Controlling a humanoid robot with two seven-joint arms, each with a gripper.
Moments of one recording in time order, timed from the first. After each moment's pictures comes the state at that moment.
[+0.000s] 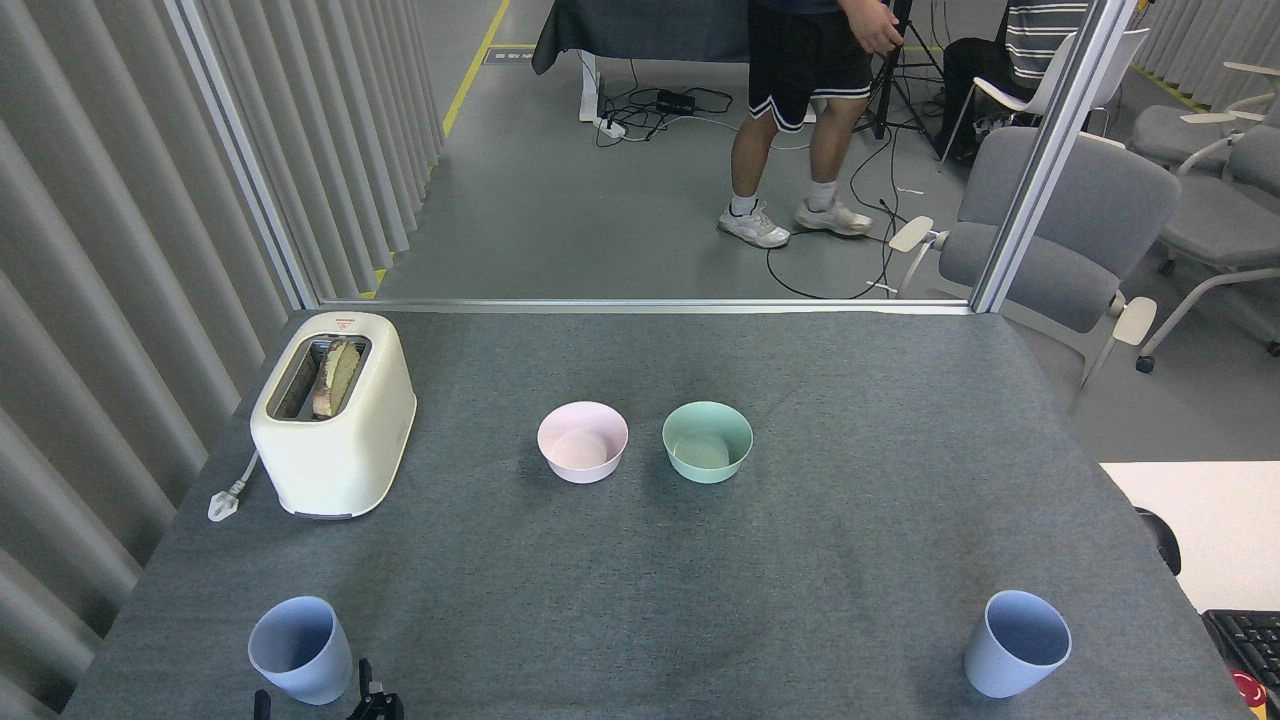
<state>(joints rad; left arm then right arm) 0.17 0.03 -0.06 -1.30 -1.33 0.35 0.47 0.55 0.04 0.01 -1.61 1.54 -0.11 -0.50</state>
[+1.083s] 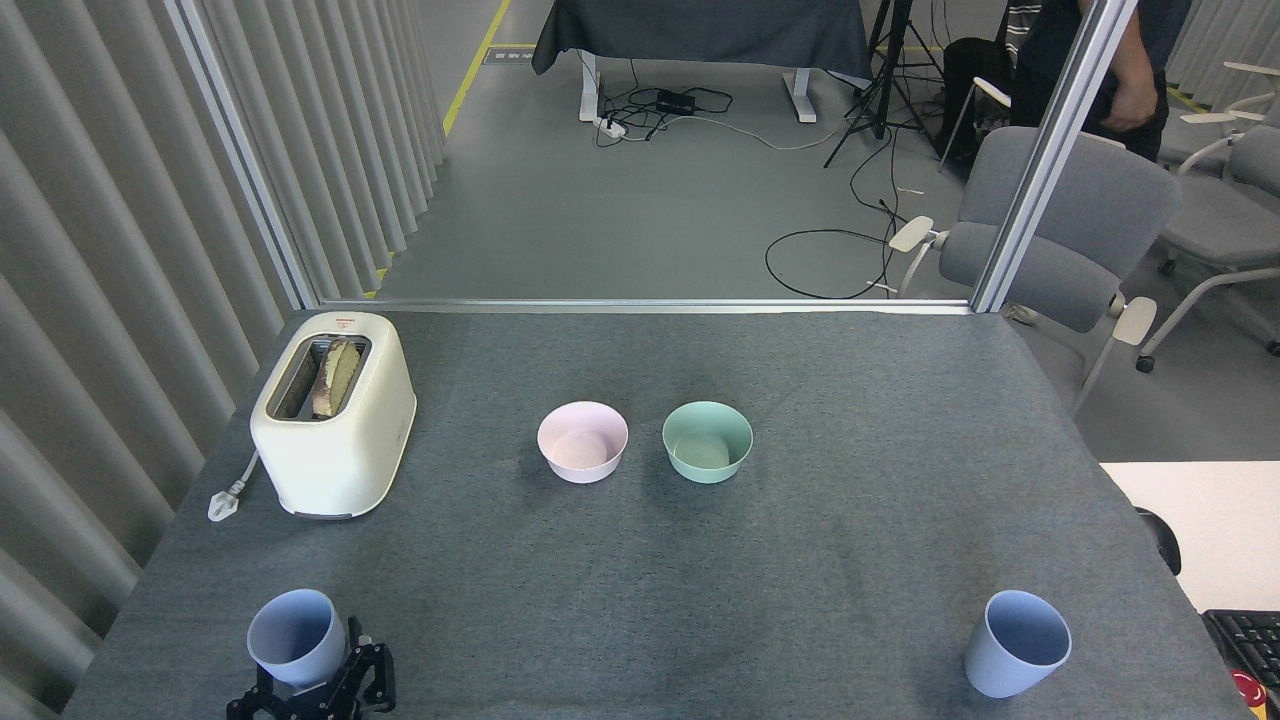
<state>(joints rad) 0.00 0.06 -0.06 -1.10 -1.22 0.34 0.47 0.56 0.04 0.02 -1.61 1.54 -0.11 -0.50</state>
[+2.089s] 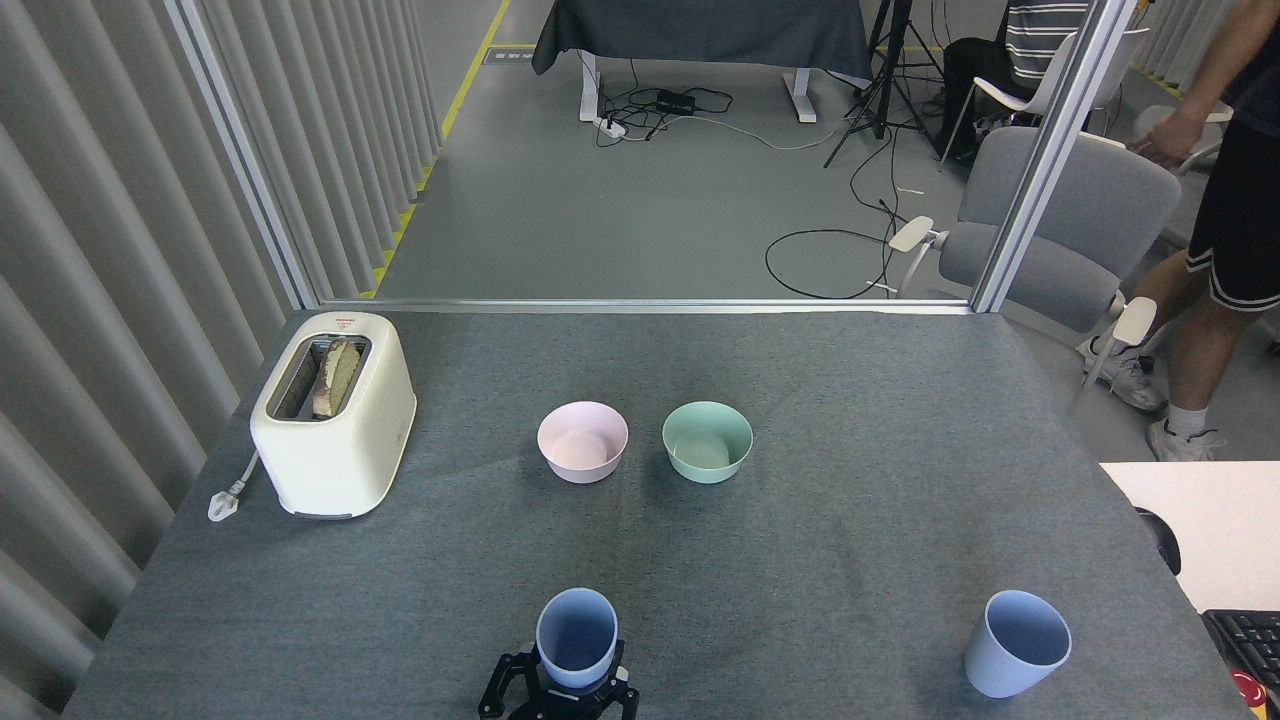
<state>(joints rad) -0.03 -0.05 -0.49 -1.09 -1.48 0.22 0.48 0.56 0.04 0.06 -1.61 1.55 -0.07 -0.50</state>
